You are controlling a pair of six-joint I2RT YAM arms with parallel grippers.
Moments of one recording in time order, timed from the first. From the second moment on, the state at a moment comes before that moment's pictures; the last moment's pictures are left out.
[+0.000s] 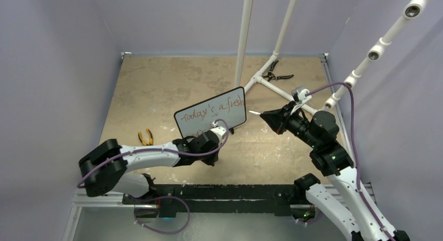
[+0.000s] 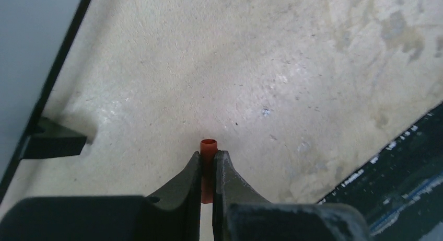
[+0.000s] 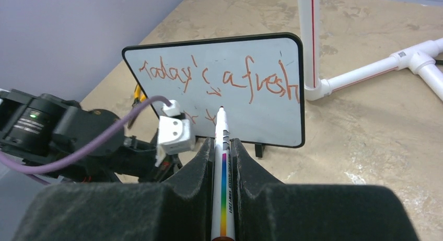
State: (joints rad) left arm -1.05 1.42 0.64 -0.13 -0.11 -0.48; right arm 0.43 0.61 0.76 -0.25 -0.31 0.31
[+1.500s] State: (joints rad) left arm -0.94 0.97 0.82 -0.25 0.66 0.14; right arm 0.43 0.75 0.77 -0.35 -1.02 0.34
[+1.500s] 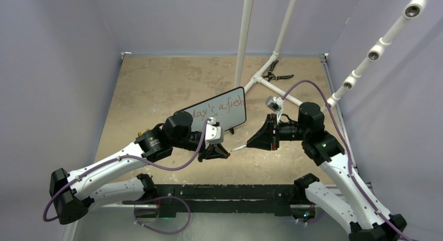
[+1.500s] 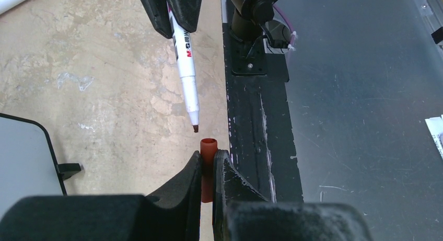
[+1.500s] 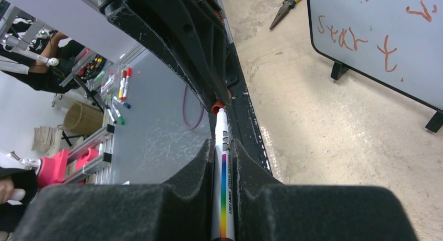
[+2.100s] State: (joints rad) left arm -0.91 0.99 0.82 -0.22 0.66 0.11; right arm 0.43 0.78 0.77 -0.34 -1.04 0.32
